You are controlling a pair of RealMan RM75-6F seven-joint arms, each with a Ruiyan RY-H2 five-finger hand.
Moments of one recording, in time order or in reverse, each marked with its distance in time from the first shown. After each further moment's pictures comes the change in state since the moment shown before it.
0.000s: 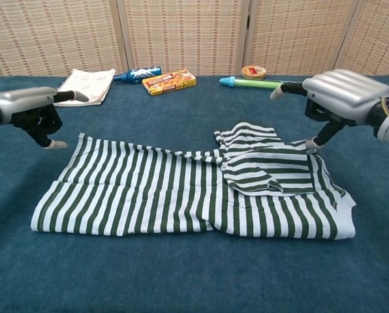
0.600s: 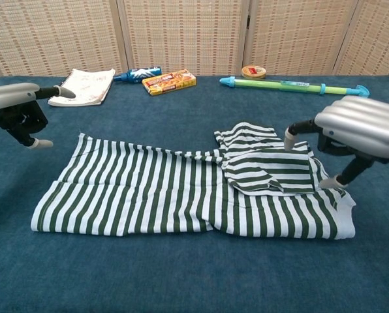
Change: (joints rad) left arm 0.057 0.064 0.016 -0.074 0.064 0.045 -0.058; right arm -0.065 0.126 -0.168 -0.175 -0.159 0.047 -0.023
